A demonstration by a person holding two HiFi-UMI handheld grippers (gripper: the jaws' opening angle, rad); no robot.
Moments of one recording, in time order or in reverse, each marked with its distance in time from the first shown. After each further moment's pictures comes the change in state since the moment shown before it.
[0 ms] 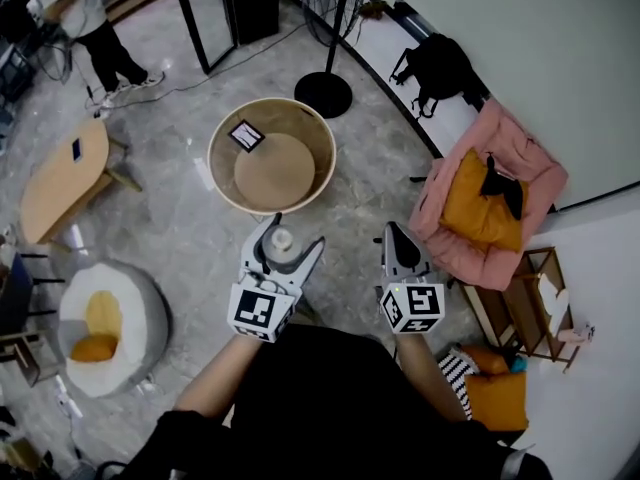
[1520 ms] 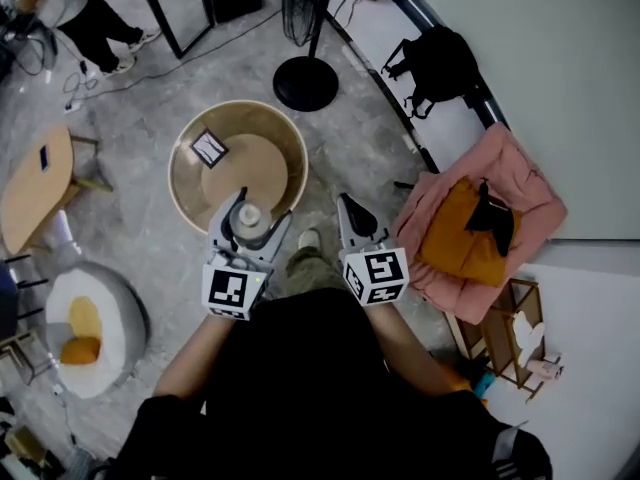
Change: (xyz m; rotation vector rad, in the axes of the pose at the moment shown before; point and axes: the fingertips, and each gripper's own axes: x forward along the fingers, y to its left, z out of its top) left arm 0.247 0.106 -0.003 0.050 0.056 0.114; right arm 0.254 -0.104 0.014 -0.011 0.113 0.212
